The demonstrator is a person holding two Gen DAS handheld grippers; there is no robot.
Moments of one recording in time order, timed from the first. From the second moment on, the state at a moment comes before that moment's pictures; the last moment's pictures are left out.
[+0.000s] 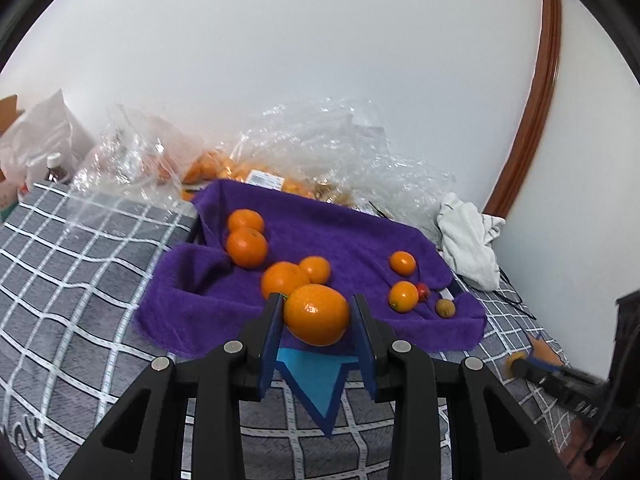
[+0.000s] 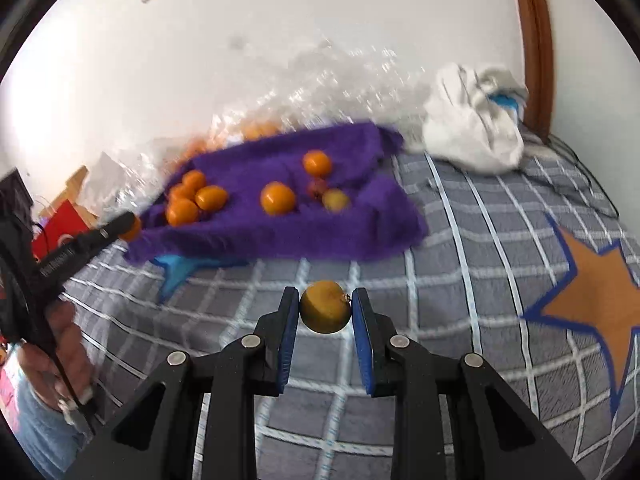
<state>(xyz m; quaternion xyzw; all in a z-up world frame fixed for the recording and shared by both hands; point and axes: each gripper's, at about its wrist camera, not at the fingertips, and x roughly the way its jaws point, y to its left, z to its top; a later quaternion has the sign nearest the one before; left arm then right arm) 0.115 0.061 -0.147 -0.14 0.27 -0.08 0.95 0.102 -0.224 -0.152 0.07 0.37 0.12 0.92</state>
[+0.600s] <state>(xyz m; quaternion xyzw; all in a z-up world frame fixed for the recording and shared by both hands) 0.171 0.132 -0.082 -0.13 0.29 -0.05 0.95 0.201 -0.203 -0.106 0.05 0.35 0.11 0.93</state>
